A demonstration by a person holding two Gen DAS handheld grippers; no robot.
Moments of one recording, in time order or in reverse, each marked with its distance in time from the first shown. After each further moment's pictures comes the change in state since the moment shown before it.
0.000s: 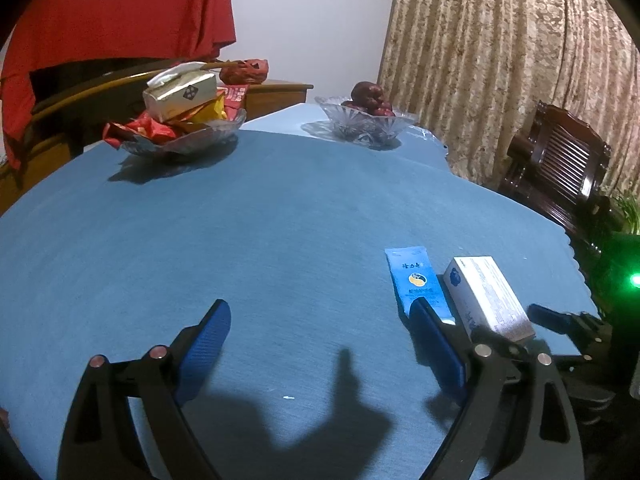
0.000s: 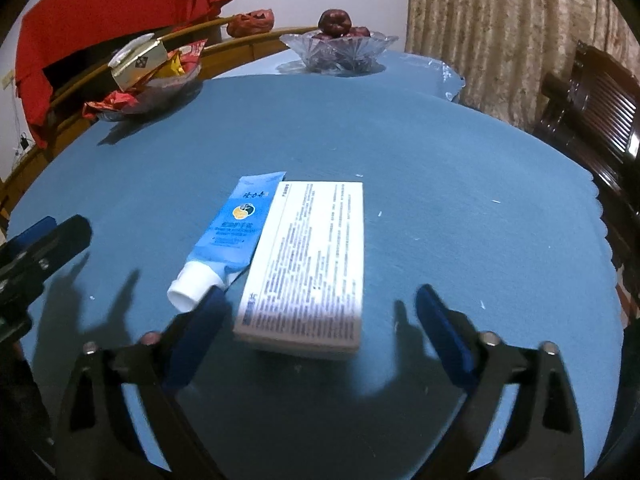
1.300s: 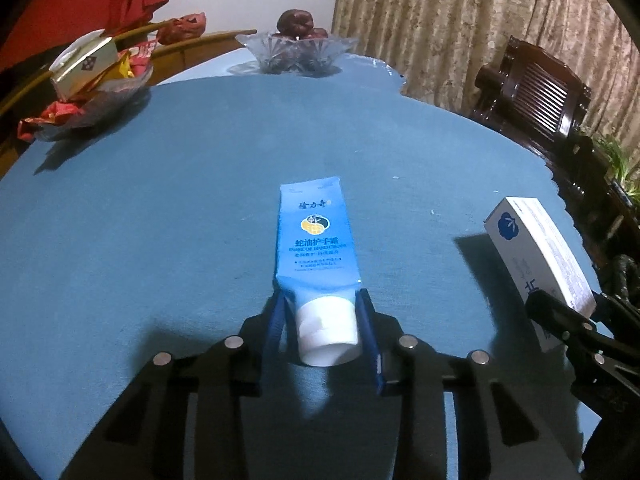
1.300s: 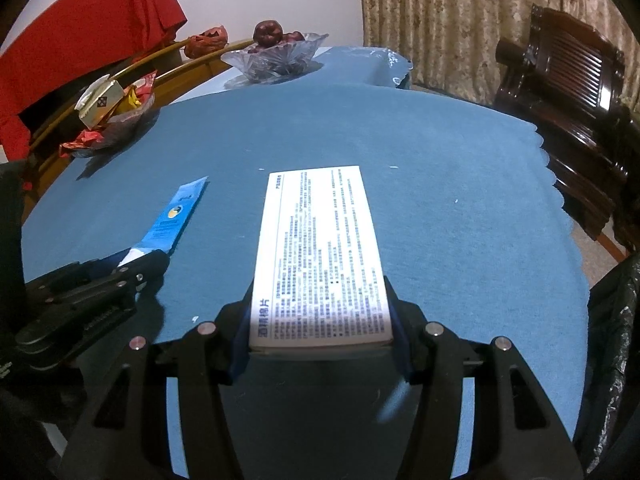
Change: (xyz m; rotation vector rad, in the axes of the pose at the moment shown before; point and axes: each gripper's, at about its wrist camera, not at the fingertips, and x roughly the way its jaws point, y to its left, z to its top) left arm 0.063 -0.086 -0.015 0.108 0.210 -0.094; right arm -0.047 -0.075 -0.028 0.131 -0.035 -0.035
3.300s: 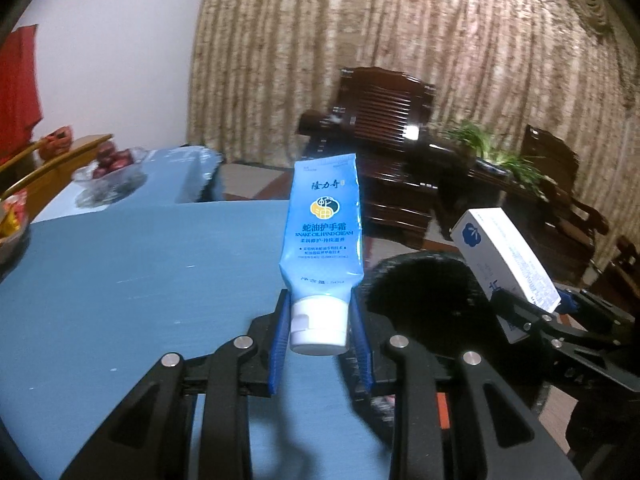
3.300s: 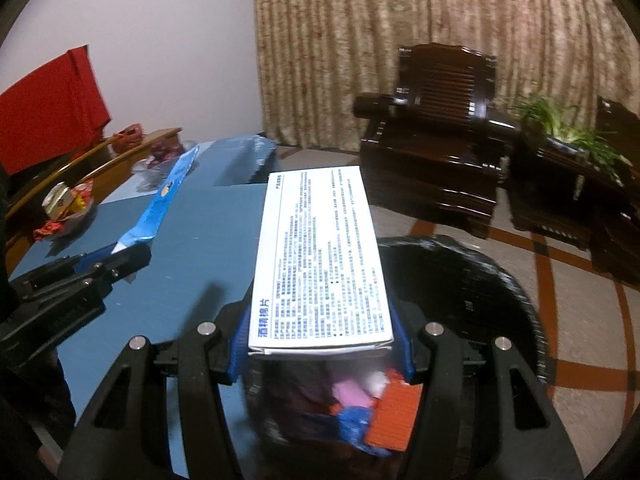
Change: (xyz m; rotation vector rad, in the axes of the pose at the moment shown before) left arm -0.158 -0.271 -0.020 0.306 -0.221 -0.364; right arm -0.252 -0.201 -0.083 0.201 -0.257 -0.281
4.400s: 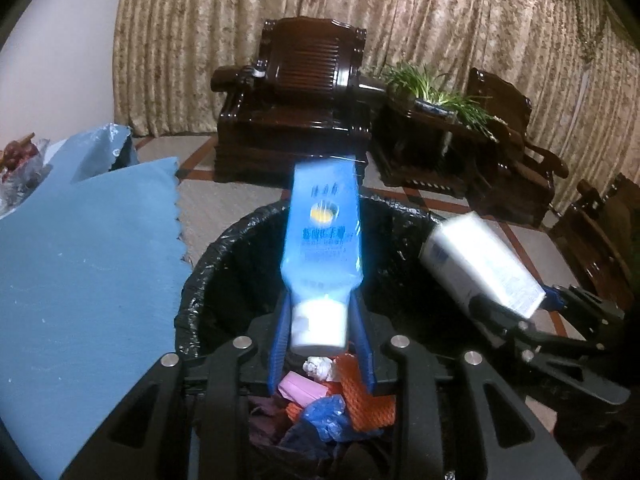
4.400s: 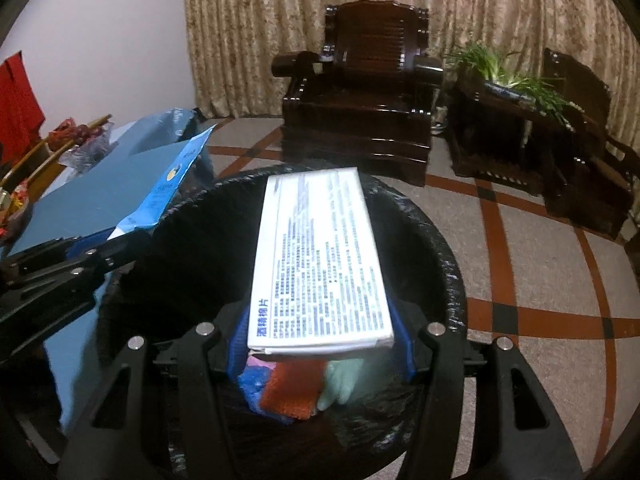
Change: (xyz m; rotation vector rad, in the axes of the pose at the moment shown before) left arm 0.091 -0.087 -0.027 0.109 0.159 -0.183; right arm 0.034 -0.097 -0.058 0.105 0.113 -0.194
